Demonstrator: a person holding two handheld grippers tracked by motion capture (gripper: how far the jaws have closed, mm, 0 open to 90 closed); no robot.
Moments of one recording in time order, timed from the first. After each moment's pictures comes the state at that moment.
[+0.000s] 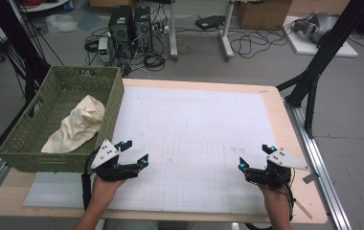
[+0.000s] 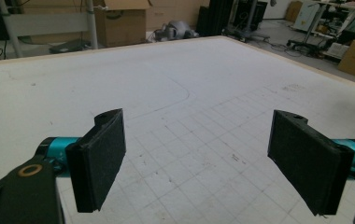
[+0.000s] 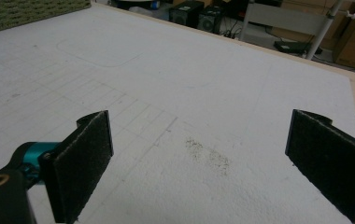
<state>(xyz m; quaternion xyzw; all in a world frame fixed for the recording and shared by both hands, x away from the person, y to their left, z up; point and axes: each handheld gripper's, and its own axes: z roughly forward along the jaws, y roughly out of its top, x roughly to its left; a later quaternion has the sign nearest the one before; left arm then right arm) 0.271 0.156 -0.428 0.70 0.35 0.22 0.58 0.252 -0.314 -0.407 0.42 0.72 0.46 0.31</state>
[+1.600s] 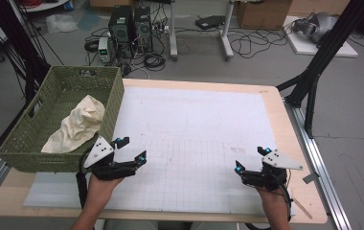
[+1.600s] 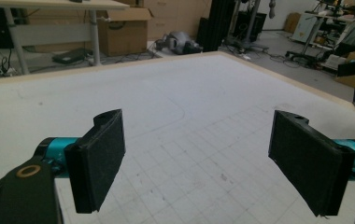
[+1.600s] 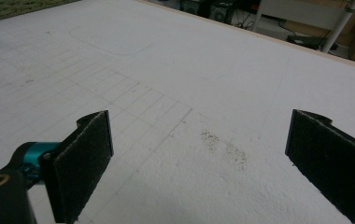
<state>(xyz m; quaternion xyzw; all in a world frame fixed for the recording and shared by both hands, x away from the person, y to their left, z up) 0.261 0.160 -0.392 0.68 0.35 0.23 0.60 0.251 -0.306 -0.413 0.40 0.74 0.46 0.30</state>
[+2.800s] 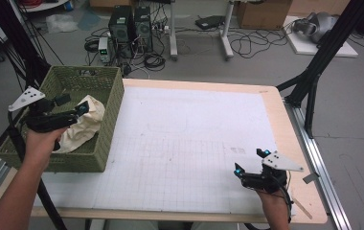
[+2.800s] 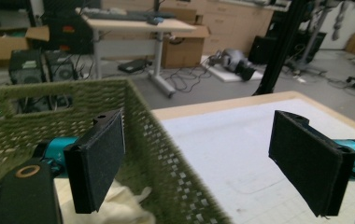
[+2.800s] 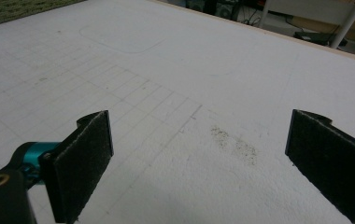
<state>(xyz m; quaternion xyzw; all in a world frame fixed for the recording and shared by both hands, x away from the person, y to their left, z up) 0.338 0.300 -0.316 0.64 0.44 0.28 0.56 0.246 -0.304 -0.412 0.40 0.74 0.46 0.28</state>
